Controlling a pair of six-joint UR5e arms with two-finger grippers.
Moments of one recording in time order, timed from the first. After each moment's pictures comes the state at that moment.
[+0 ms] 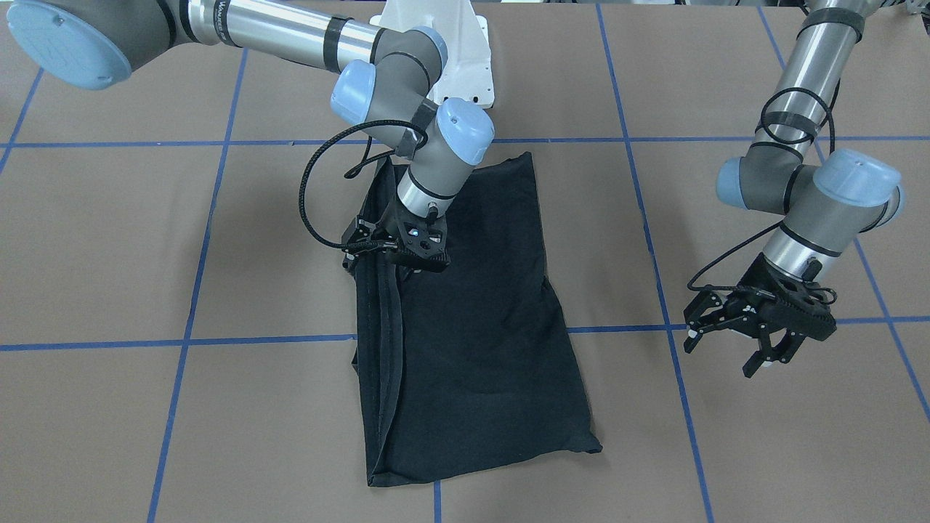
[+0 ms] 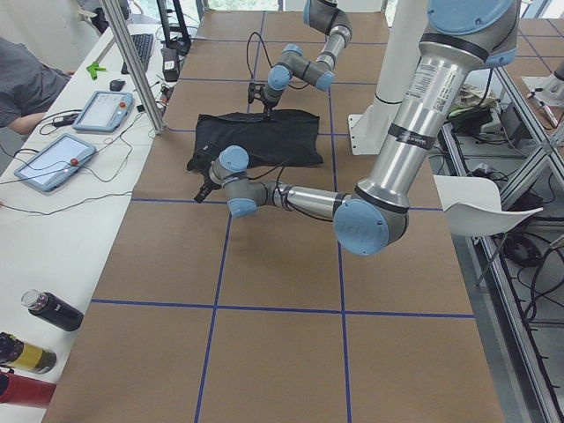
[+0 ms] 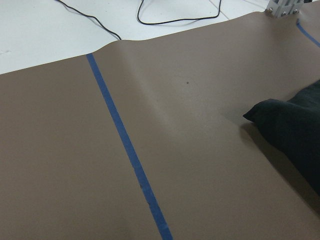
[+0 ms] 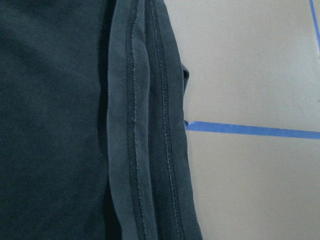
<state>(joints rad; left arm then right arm) -0.97 -1.96 -1.25 -2.68 -1.92 -0.68 0.46 -0.61 1.31 -1.91 1.48 1.17</state>
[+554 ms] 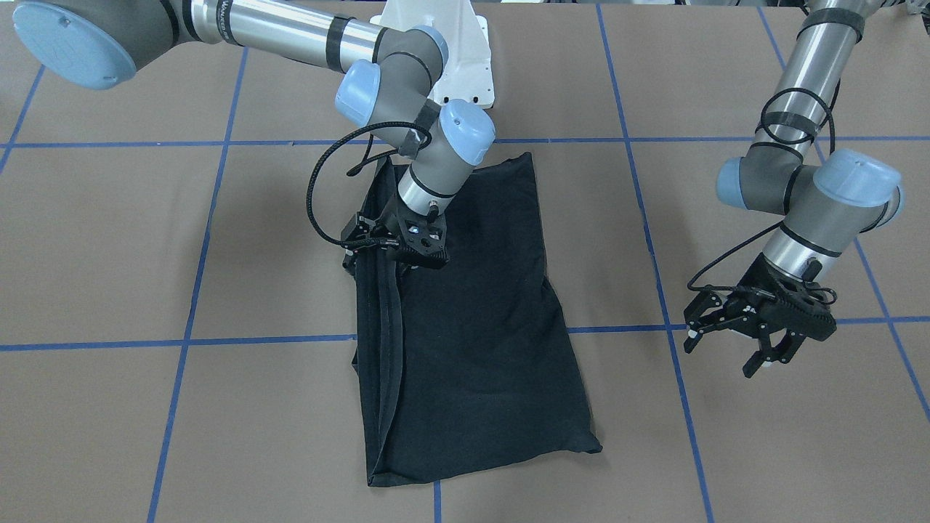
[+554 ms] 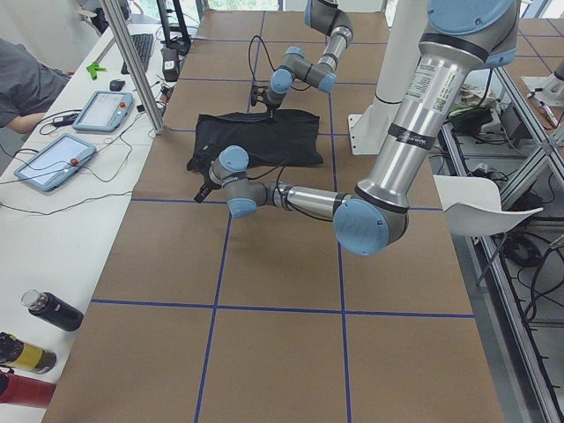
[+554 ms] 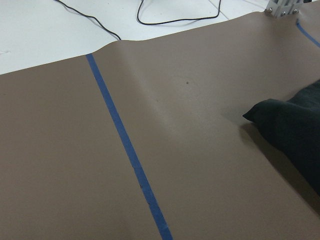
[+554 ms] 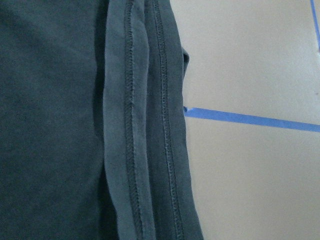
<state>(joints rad) -0.97 -1.96 -1.25 -2.68 -1.92 -0.68 0.45 -0.62 1.30 -1.93 1.47 1.16</state>
